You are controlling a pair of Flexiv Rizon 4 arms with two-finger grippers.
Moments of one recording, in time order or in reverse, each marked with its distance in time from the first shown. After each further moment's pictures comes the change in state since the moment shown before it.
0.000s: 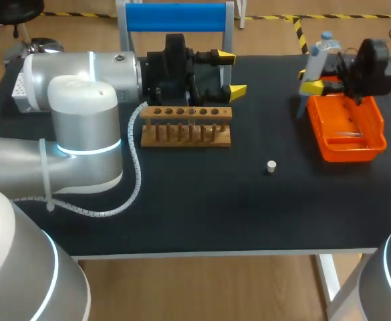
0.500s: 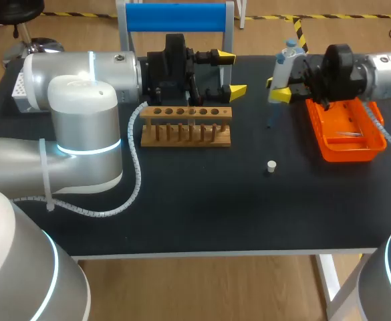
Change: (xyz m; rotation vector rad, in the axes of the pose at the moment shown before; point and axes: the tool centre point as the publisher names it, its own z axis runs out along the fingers) left arm 0.000 0.000 0.000 0.000 0.000 0.000; right arm 0.007 -0.009 0.063 -0.016 0.079 0.015
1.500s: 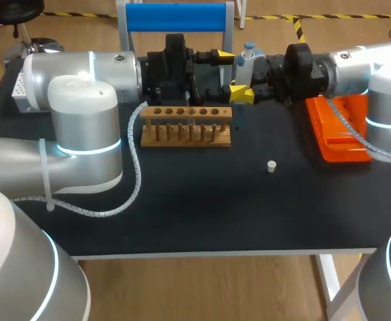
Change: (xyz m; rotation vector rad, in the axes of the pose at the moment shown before) left arm 0.000 0.000 0.000 0.000 0.000 0.000; right arm -0.014 -0.006 0.068 0.016 0.044 -0.002
